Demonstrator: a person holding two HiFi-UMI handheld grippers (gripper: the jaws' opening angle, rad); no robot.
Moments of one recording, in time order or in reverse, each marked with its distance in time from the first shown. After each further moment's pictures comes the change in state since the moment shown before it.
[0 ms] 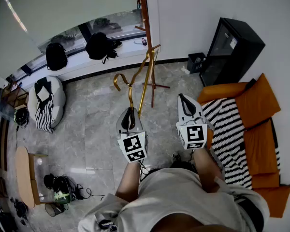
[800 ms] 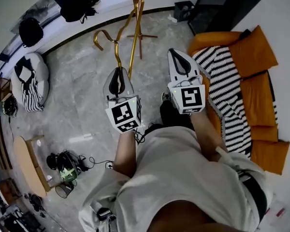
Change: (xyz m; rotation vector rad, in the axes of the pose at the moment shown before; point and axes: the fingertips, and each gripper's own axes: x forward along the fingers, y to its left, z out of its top) left arm -0.004 0.023 -0.019 -0.029 0.000 -0.084; right arm 0.007 0.049 -0.008 -0.027 0.017 -0.016
